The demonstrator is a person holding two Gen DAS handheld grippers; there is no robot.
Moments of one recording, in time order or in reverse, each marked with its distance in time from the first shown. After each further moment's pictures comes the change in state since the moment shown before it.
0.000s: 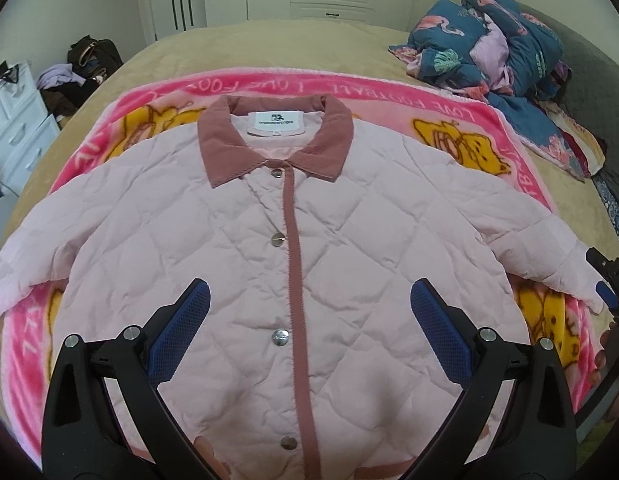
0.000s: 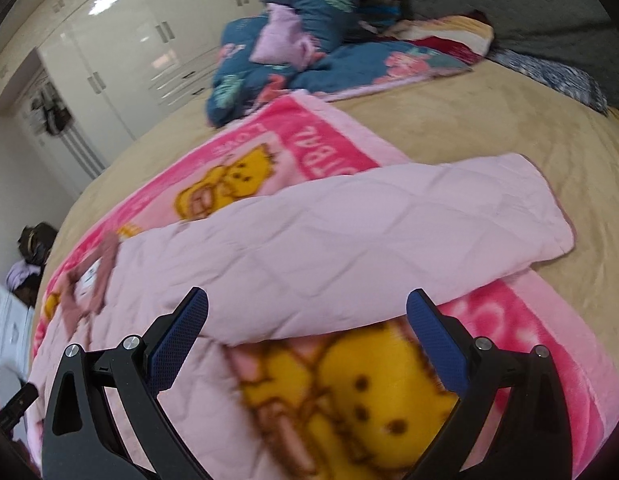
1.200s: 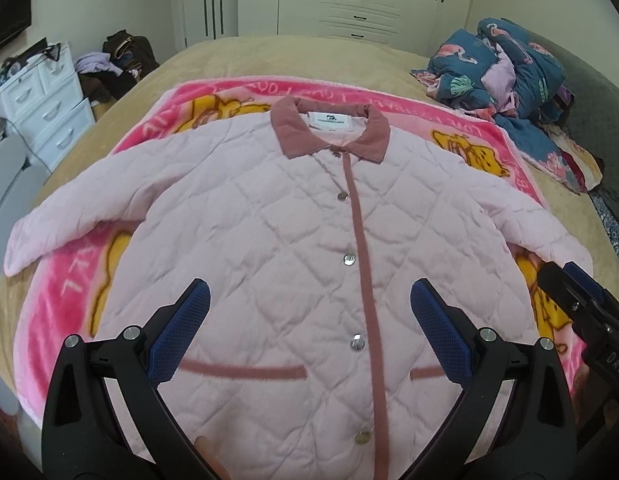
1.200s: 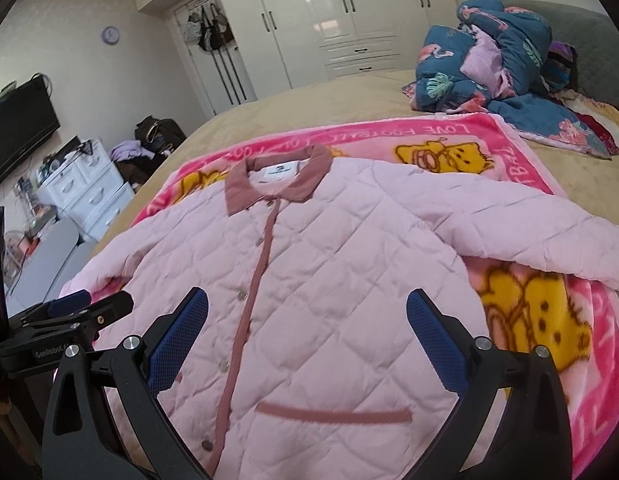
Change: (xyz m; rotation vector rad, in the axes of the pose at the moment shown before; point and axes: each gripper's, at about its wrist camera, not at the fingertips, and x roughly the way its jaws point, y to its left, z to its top) left arm -0.088 0.063 -0.071 -0.065 -0.077 0.034; right arm -0.115 0.184 -0.125 -0.450 0.043 0.390
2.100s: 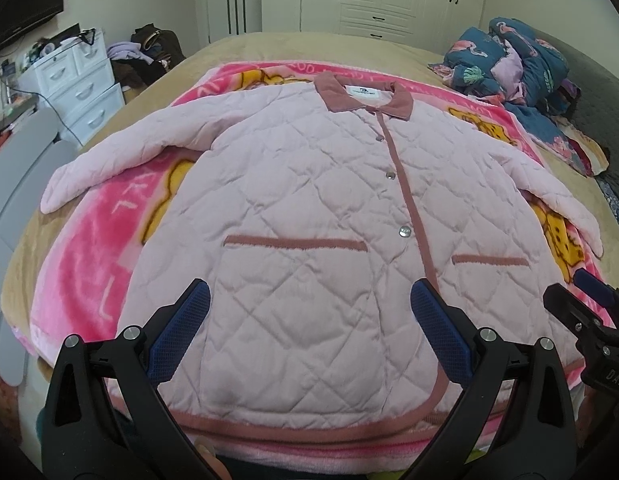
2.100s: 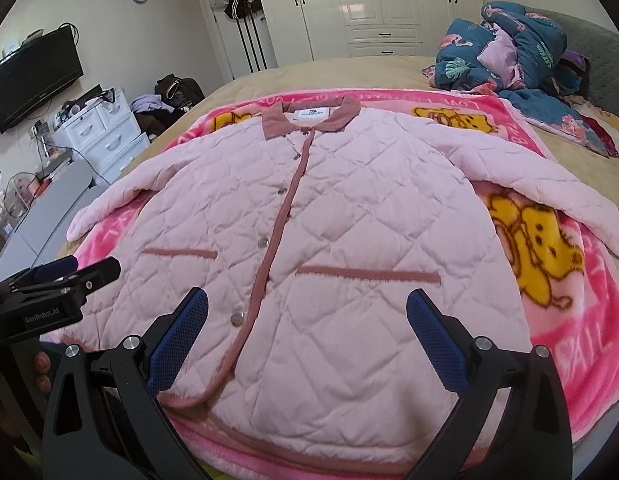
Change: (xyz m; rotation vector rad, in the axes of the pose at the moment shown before) left arm -0.060 0.049 -0.111 -0.033 -0.011 0.058; right arm -0.056 0.050 -0.108 -0.115 0.083 0.010
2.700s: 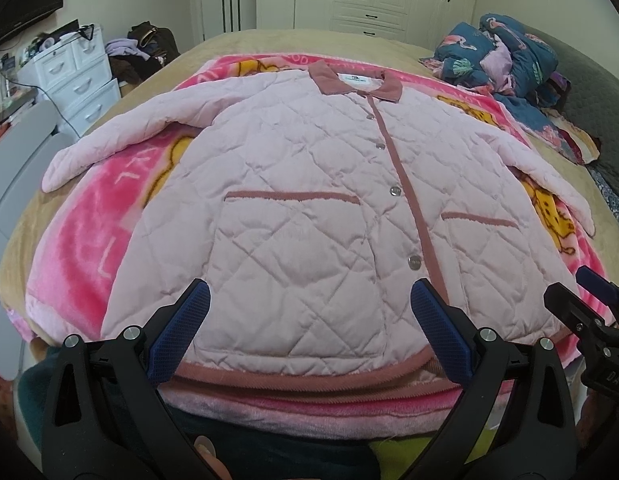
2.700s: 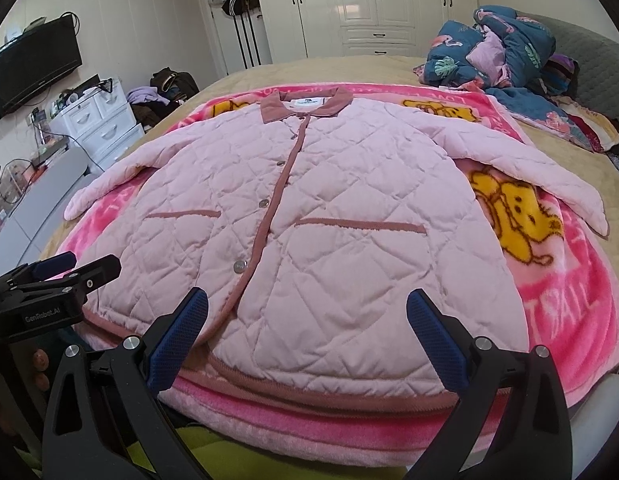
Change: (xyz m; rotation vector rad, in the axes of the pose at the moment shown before) left arm -0.019 0.004 -0.045 0.003 0.003 -0.024; right arm -0.028 0.012 -0.047 -0.014 0.004 -0.044
